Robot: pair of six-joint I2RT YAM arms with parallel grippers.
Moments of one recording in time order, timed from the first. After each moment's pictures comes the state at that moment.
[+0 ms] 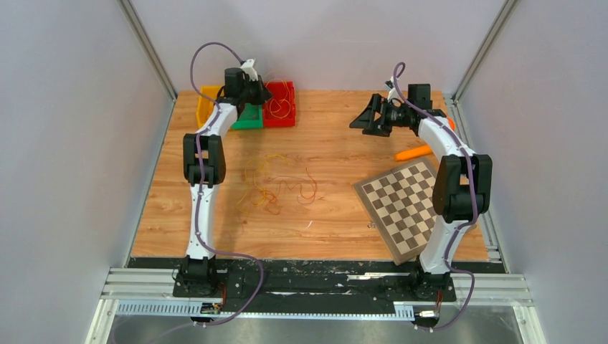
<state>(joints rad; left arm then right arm) -0.10 2.56 2.26 -0.08 0.47 -0.24 0.03 1.91 1.53 -0.35 -0.93 0.33</state>
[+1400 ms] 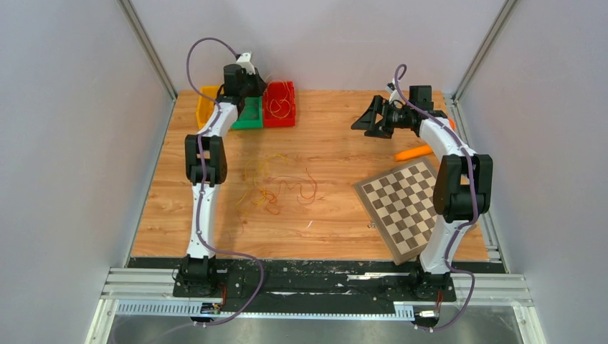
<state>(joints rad) -0.10 2.63 2.36 0.00 0.34 -0.23 0.02 1.91 1.52 -0.36 -0.91 0.32</state>
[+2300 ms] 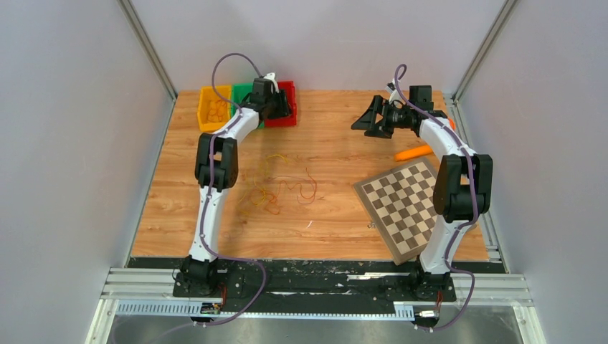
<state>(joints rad) -0.26 2.51 2.13 -0.22 0.17 -0.38 0.02 1.91 1.52 -0.36 -0.91 0.33</state>
